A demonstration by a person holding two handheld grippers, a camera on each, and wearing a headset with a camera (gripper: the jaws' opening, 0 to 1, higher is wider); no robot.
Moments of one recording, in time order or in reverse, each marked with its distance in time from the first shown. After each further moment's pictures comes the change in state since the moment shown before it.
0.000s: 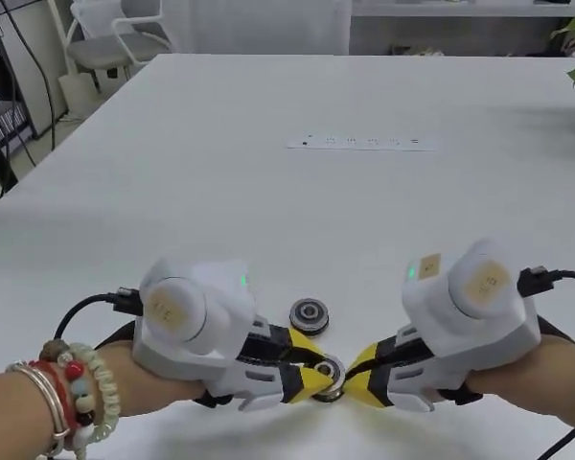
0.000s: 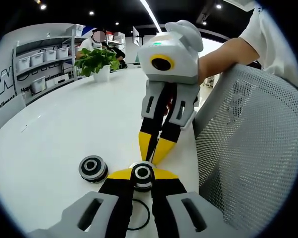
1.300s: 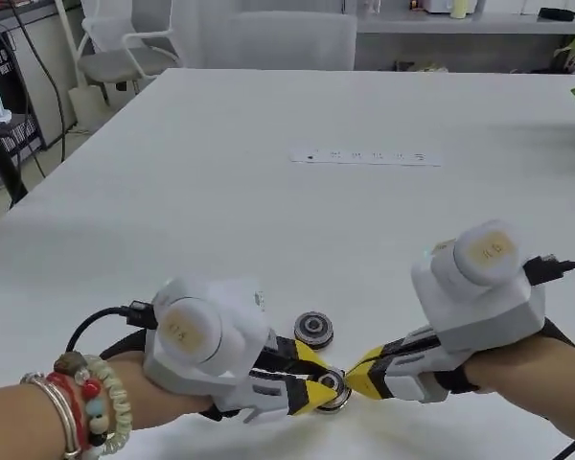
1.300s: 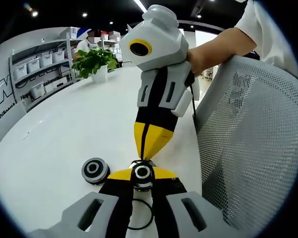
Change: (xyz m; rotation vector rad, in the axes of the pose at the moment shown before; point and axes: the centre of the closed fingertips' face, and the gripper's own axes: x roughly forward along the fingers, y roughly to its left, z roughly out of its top) left arm 0.001 0.001 -0.001 0.067 0.030 0.018; right arm -0.011 -0.005 0.019 0.284 -0.047 -0.014
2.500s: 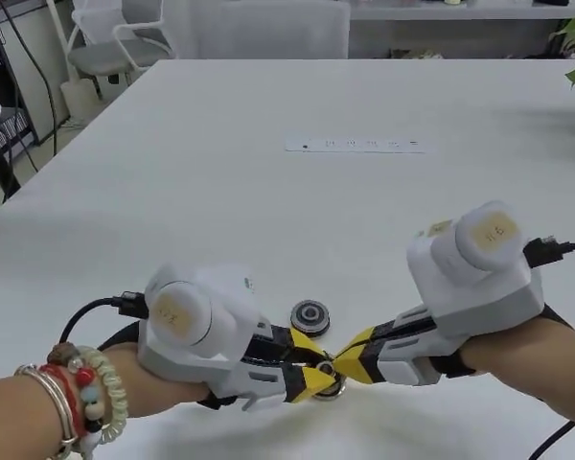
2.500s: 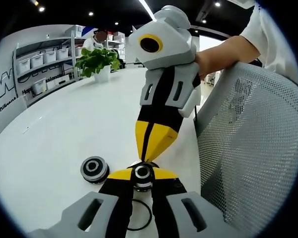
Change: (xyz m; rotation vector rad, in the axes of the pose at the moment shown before) left arm 0.000 0.001 0.001 -0.052 -0.023 -0.002; right arm -0.002 0.007 0.008 -0.051 -0.042 0.026
